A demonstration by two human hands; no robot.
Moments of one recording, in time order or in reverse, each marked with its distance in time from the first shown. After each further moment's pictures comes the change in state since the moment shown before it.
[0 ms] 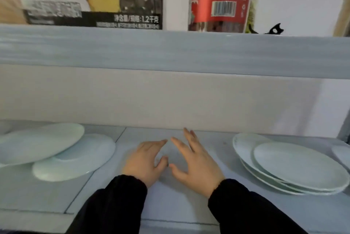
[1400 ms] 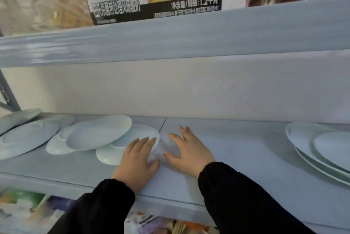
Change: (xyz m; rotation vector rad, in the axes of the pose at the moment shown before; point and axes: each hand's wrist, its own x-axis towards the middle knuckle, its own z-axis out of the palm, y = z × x) left_hand -0.069 -0.106 -0.080 0.315 -0.027 -0.191; right_hand 0.070 -0.094 0.076 0.136 -0.262 0.041
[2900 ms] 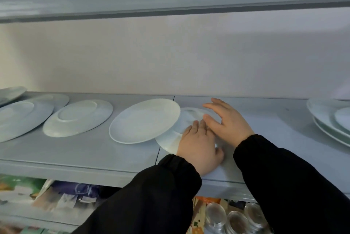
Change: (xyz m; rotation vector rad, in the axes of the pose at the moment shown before) left_hand 0.012 0.087 0.015 0.117 -0.317 0.262; right_hand 0.008 0.031 -0.004 0.082 0.307 0.094
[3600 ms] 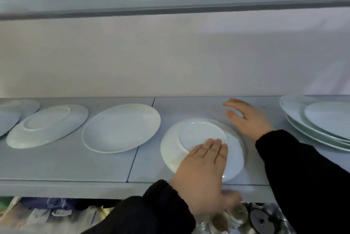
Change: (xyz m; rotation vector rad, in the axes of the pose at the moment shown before) left_hand -0.037 0.050 0.003 -0.112 0.056 0.328; right_hand -0.017 0.091 -0.068 0.051 0.044 0.164
